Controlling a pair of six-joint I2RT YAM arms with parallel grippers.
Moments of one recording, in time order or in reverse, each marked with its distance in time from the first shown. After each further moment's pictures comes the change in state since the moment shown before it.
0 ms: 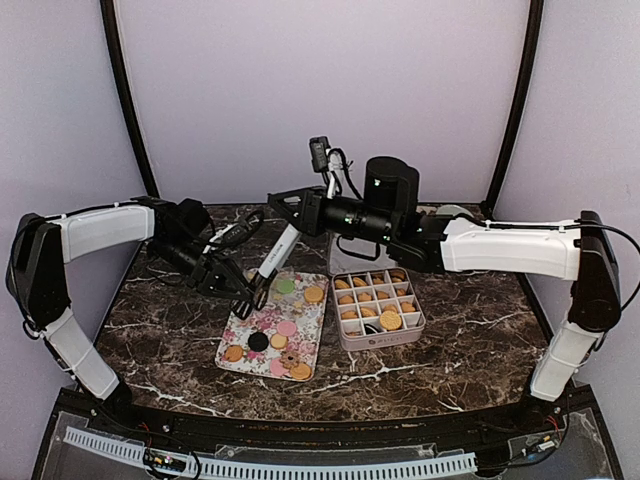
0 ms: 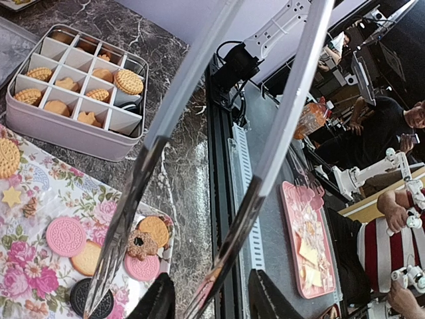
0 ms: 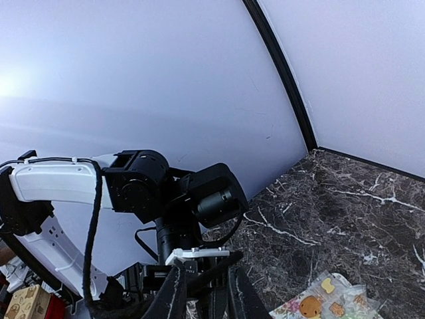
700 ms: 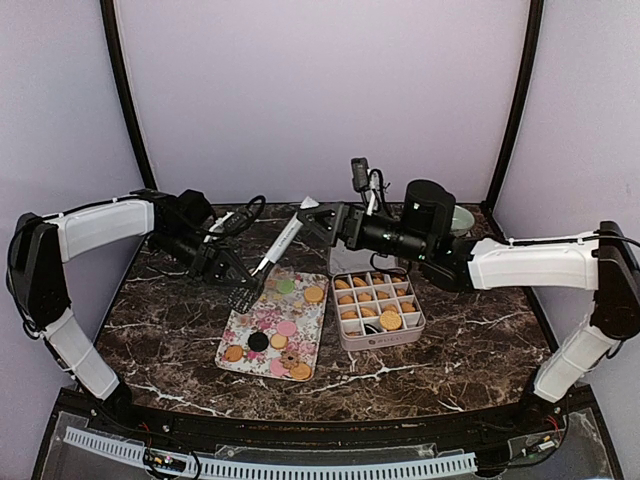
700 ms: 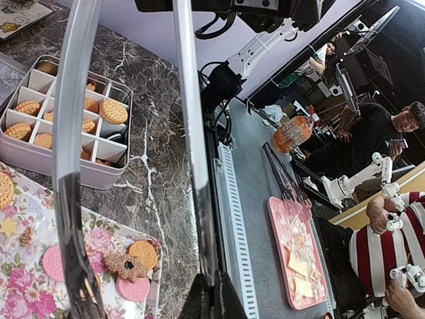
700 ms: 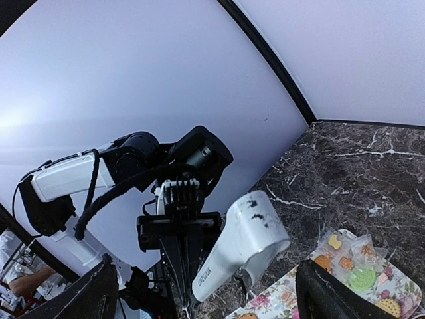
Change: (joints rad) left arm -0.012 0.000 0.058 -0.011 0.076 -0.021; right arm -0.083 -0.137 -0.285 0.159 -0.069 0.191
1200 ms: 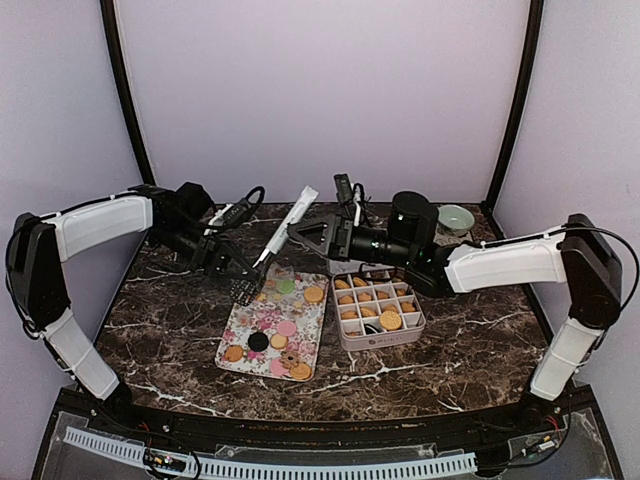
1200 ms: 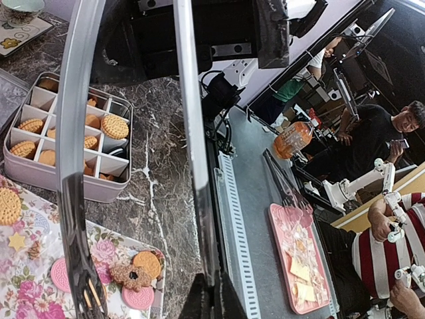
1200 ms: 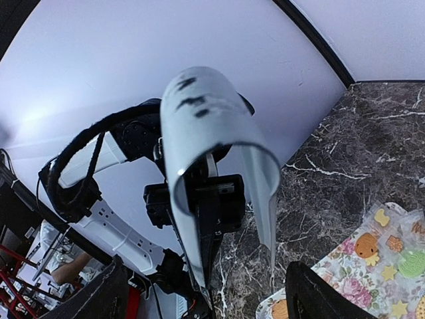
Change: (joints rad) left arm 0.000 -0.002 0.033 0.037 0.015 -0.043; right arm -0.014 0.118 -0.019 0.172 -0.192 0.167
